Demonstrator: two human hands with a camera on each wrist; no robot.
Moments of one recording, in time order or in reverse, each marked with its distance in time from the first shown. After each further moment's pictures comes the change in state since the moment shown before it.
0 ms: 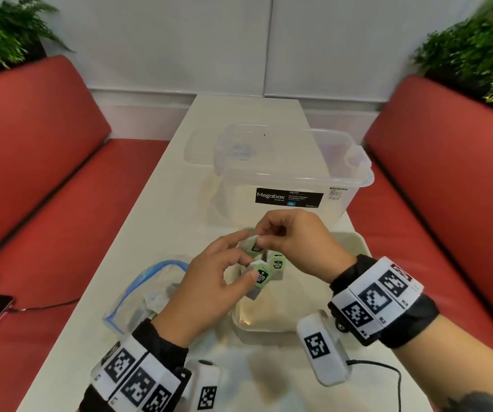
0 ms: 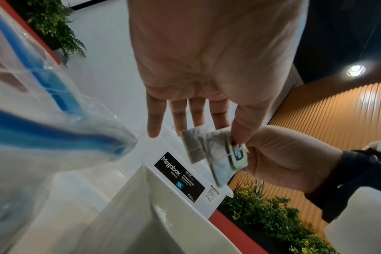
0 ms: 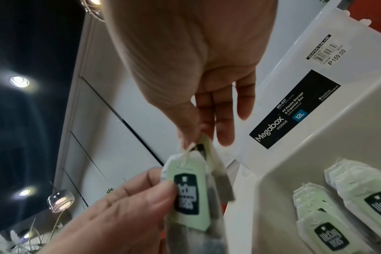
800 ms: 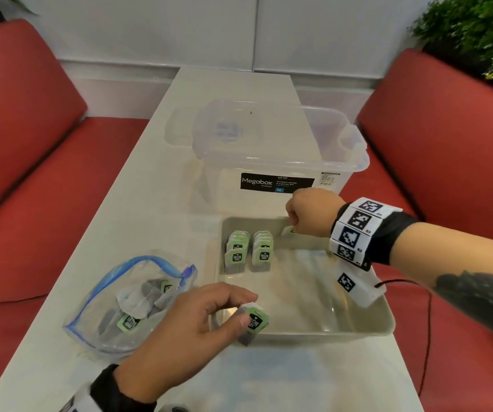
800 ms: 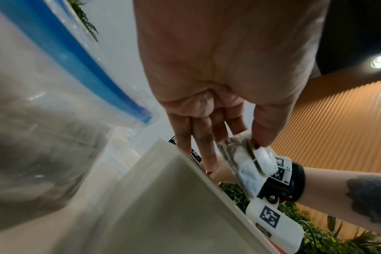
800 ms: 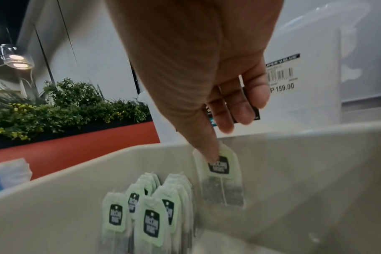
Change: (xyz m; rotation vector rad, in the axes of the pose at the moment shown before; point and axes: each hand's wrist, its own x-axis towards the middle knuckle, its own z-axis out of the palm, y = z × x) left_hand -0.031 -0.007 0.015 -0.234 -0.256 -0.147; right_hand 0.056 0.082 -0.035 -0.946 -0.339 0.101
